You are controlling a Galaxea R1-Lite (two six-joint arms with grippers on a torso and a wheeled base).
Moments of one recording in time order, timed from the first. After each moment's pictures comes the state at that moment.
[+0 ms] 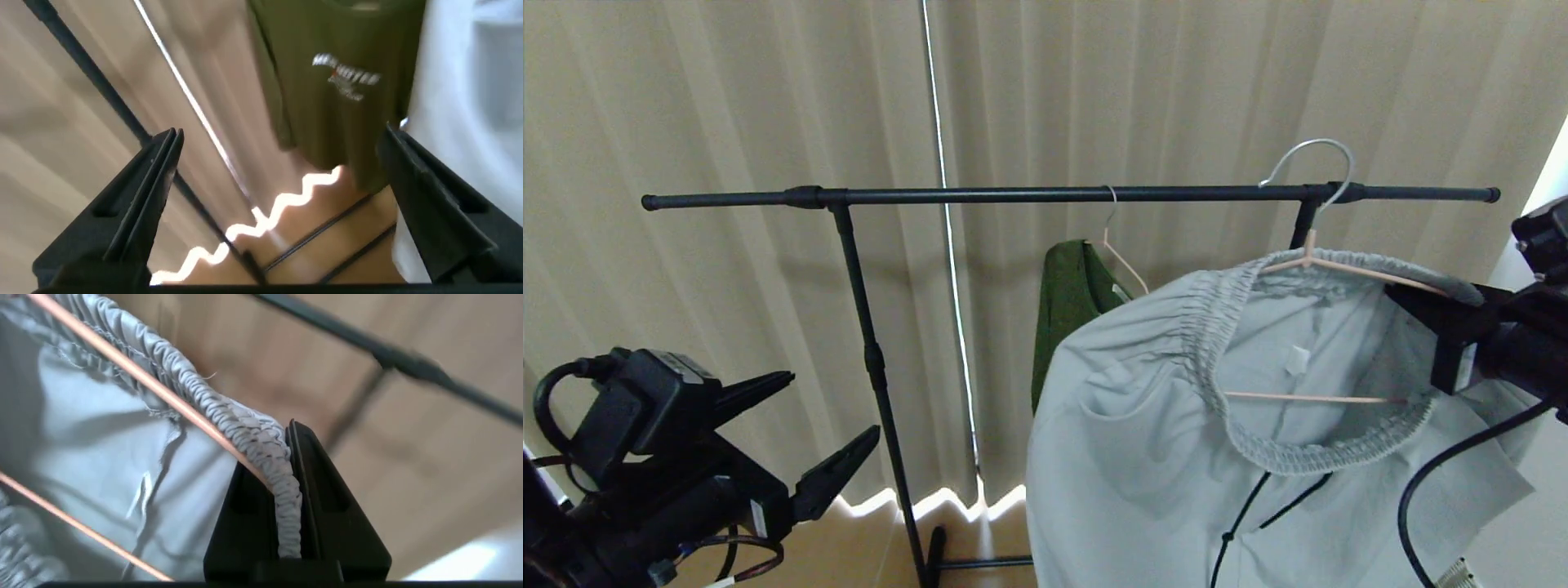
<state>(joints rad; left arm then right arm) -0.36 1.30 -0.16 -1.01 -0.05 0.25 0.20 1.26 -0.56 -0.61 -0.03 -0.30</state>
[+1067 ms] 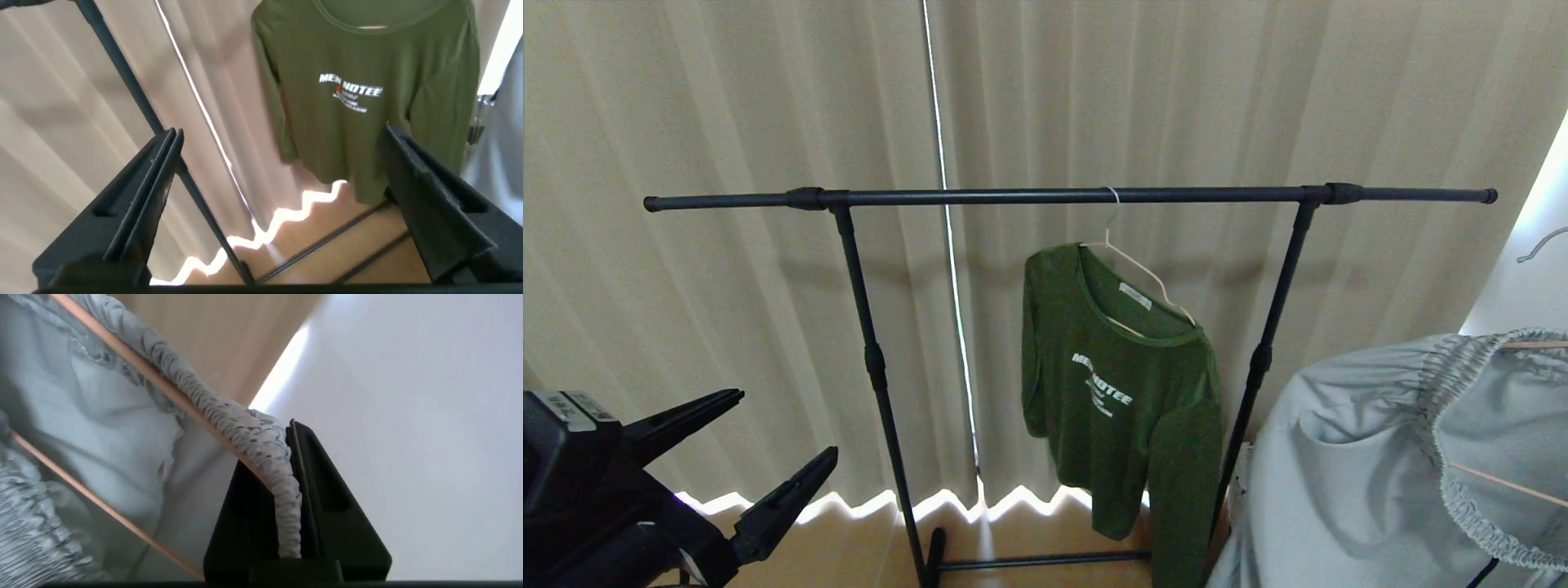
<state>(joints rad) -0.34 1.15 -0.07 -1.01 -0.05 0.24 -0.36 0.85 -0.55 -0.03 -0.17 -0.37</state>
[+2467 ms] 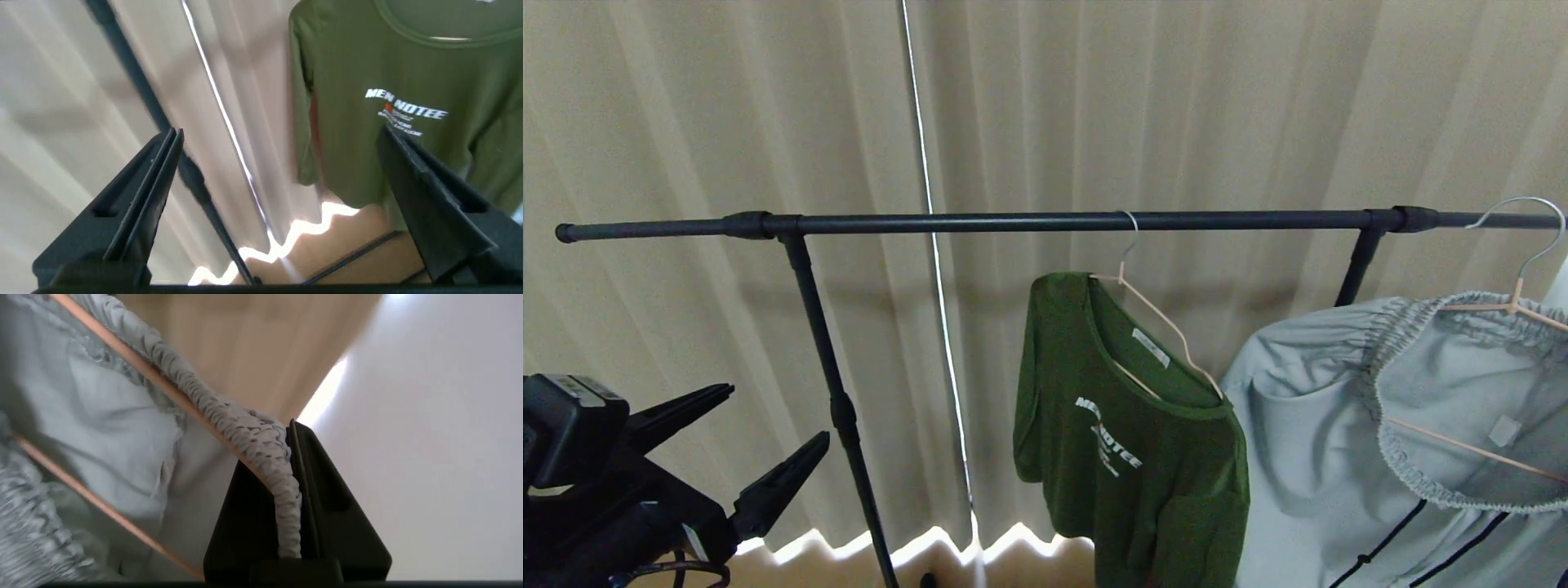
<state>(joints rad) -0.28 1.18 -0.09 -1.01 -0.05 0.22 -0.24 1.01 -0.53 -0.21 -0.18 -0.24</state>
